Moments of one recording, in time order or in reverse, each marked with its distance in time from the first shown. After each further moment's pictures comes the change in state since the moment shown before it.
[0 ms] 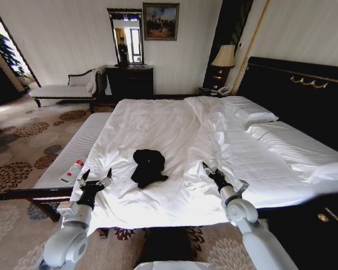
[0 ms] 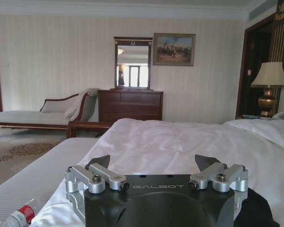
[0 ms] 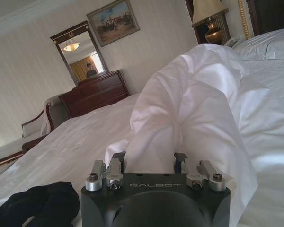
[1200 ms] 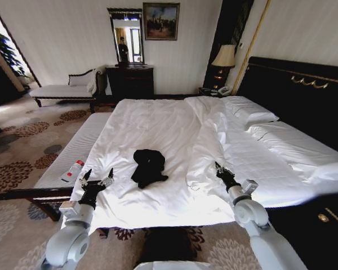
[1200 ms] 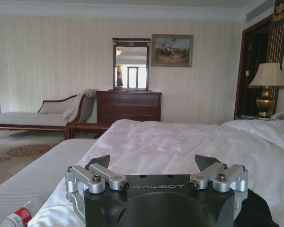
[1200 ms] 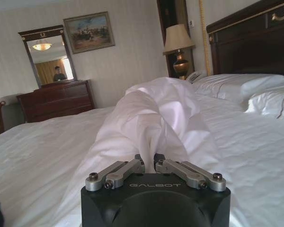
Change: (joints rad) left arm -0.023 -0.004 0.011 0.017 0.008 -0.002 0.010; right arm -0.060 -0.055 0.186 0.030 -0.089 -0.031 0.040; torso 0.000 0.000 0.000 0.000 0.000
